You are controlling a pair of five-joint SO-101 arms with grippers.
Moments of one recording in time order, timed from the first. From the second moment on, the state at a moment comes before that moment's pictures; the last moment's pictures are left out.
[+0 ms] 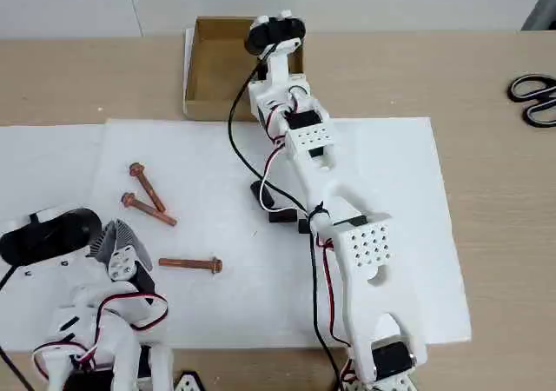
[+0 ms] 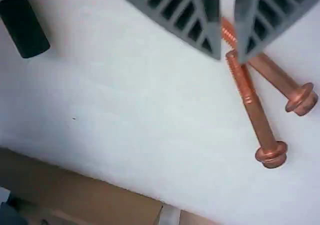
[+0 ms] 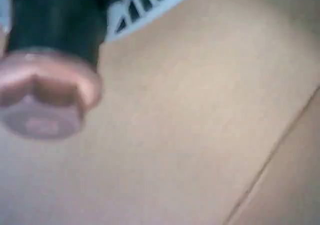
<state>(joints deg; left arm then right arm) -11.0 -103.5 65.6 77.4 18.9 -21.3 54.3 -38.2 22.9 -5.2</state>
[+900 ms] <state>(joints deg) -11.0 -103.5 65.6 77.4 18.9 -23.5 54.2 -68.0 50.8 -5.2</state>
